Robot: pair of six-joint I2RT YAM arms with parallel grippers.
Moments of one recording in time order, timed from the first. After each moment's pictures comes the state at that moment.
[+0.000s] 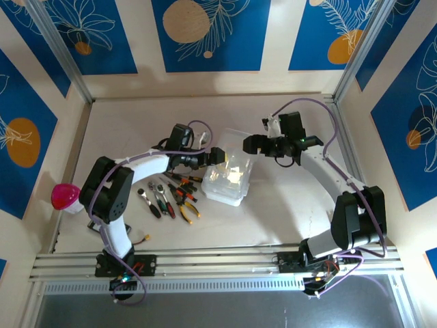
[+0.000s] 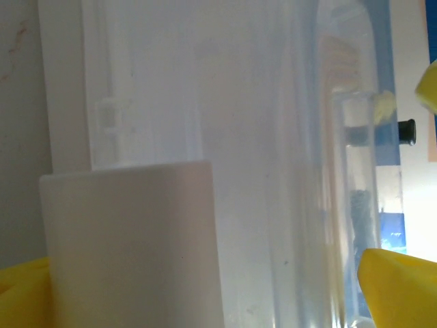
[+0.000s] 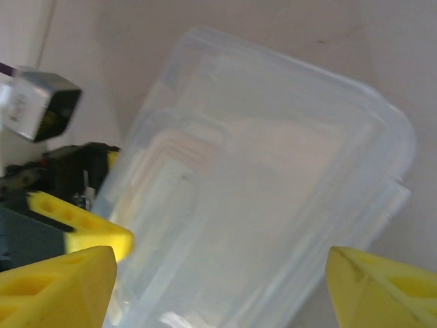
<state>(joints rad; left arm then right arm) -0.50 1.82 1.10 -0.05 0.68 -0.59 0.25 1.45 1.09 -0.49 -0.46 0.32</state>
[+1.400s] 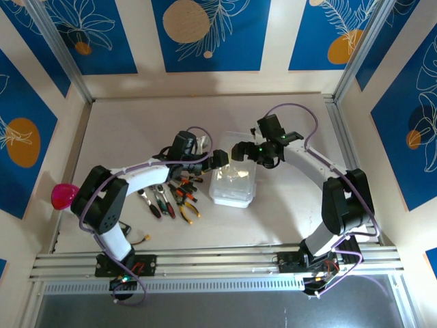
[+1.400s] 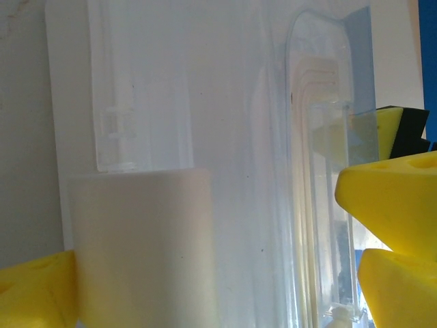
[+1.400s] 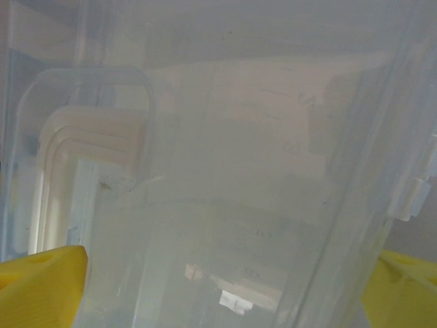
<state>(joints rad) -0.59 1.70 0.99 0.05 0.52 -0.79 0.39 1.61 1.18 -0.63 -0.30 0.45</state>
